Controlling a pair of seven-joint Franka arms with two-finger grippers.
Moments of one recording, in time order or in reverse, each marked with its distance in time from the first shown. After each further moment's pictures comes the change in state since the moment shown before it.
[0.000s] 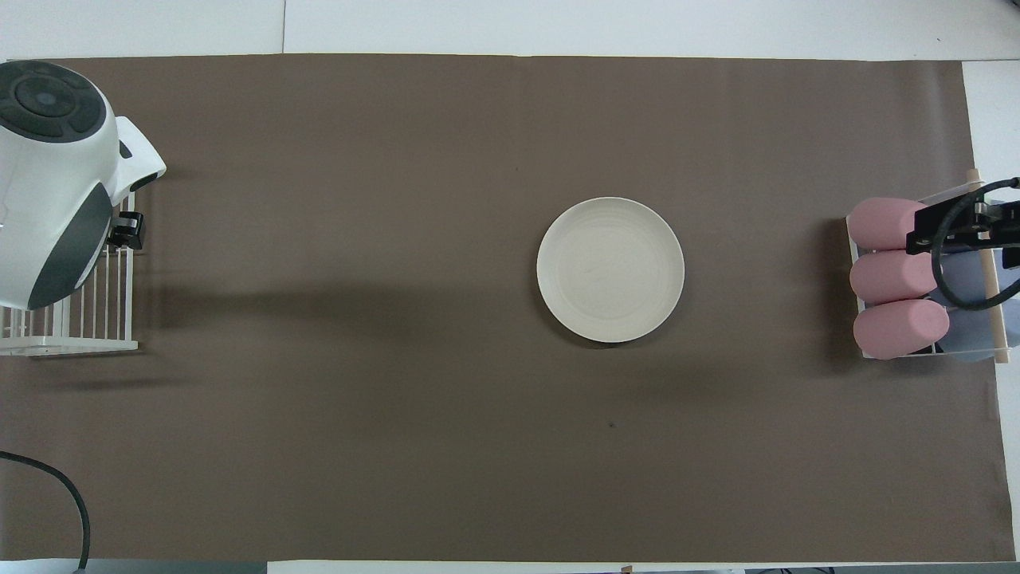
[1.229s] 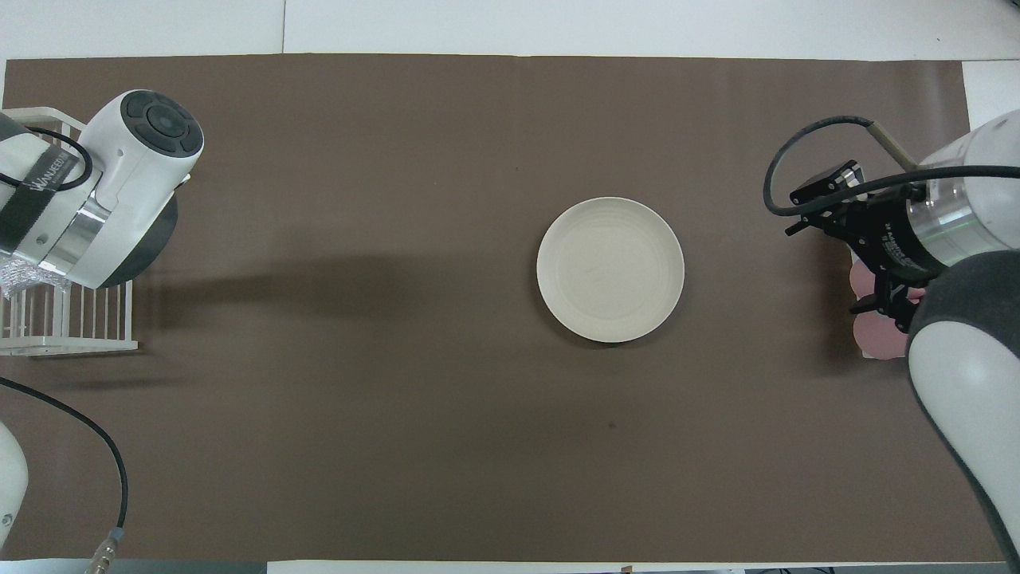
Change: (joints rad) left arm -0.008 0.075 -0.001 0.002 0.131 -0.063 -0.186; right arm 0.218 -0.005 0.021 -0.006 0.054 -0.003 0.987
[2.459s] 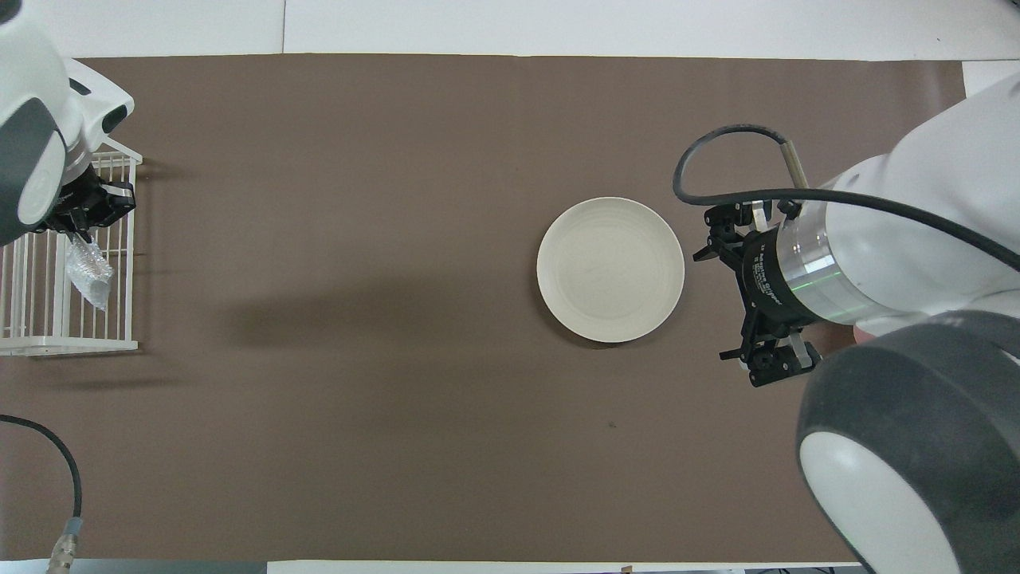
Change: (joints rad) left arm 0.000 -0.044 0.001 0.328 -0.543 -0.243 -0.014; right arm 0.126 -0.013 0.015 -0.005 0.089 0.000 0.548
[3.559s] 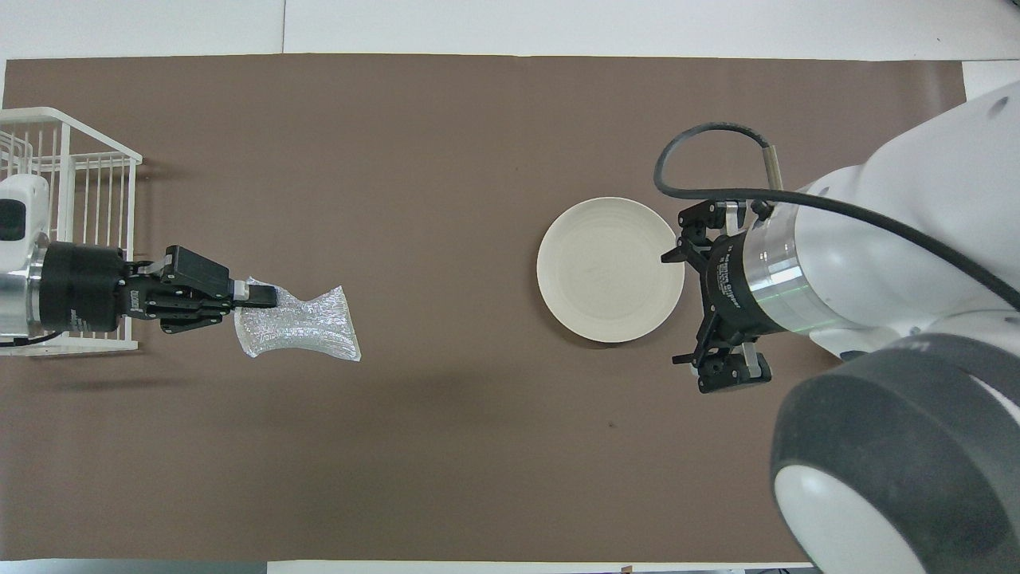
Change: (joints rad) left arm 0.158 -0.450 0.016 -0.699 -1.355 0.243 0.344; right arm 0.041 -0.008 0.005 -0.019 0.070 0.071 0.165
